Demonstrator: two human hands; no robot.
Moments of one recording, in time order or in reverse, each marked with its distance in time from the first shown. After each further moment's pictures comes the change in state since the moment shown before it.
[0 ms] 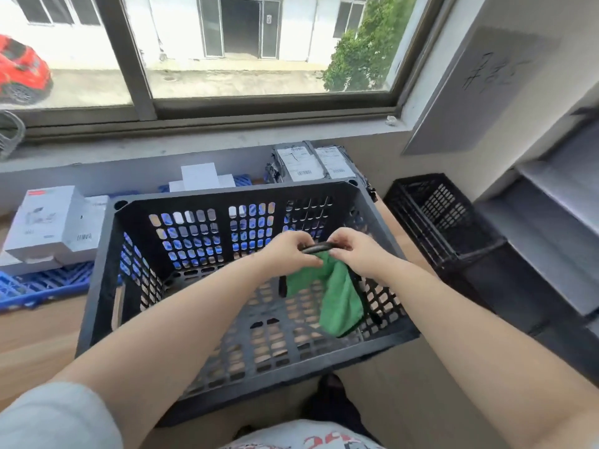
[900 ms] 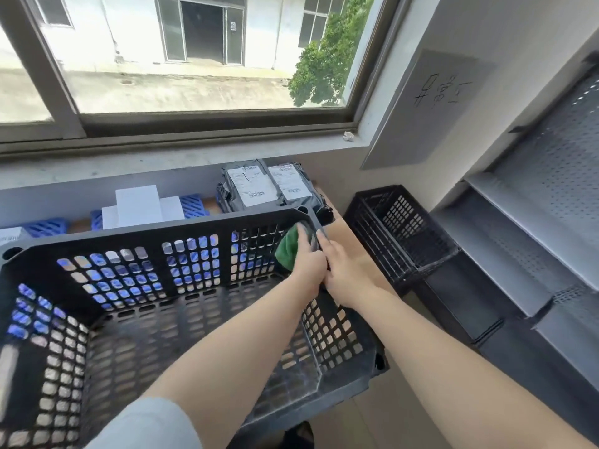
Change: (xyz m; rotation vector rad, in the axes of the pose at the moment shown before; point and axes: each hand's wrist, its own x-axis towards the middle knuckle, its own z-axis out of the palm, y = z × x) left_hand 0.100 0.098 0.091 -1.158 0.131 -0.111; right_hand 0.005 0.036 -0.057 -0.298 0.068 0.080
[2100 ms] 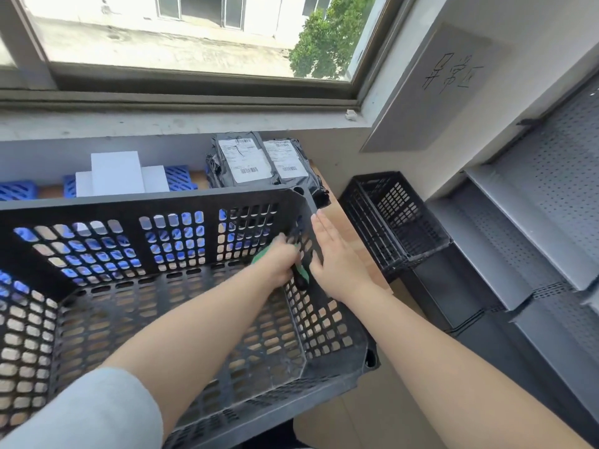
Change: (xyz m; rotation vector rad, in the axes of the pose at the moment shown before) left_hand 0.051 -0.041 -0.040 0.029 0.015 -0.259; right_hand 0.004 0.007 0.006 -0.163 0.130 -0.149
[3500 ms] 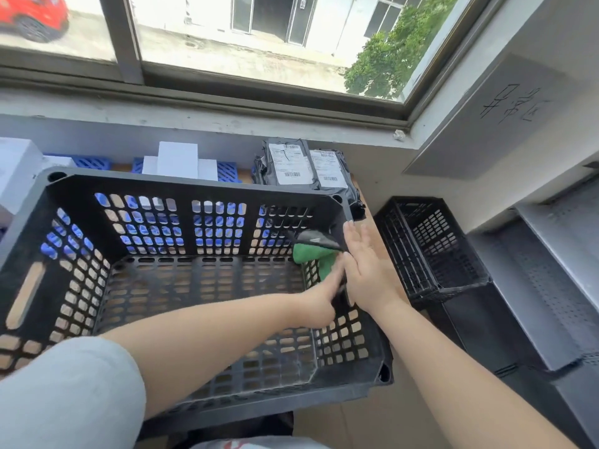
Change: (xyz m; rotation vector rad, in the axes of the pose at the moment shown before) left_hand -0.076 -0.029 -0.002 0.908 -0.409 0.171; right_hand -0.018 -0.026 -0.029 0.163 -0.009 0.005
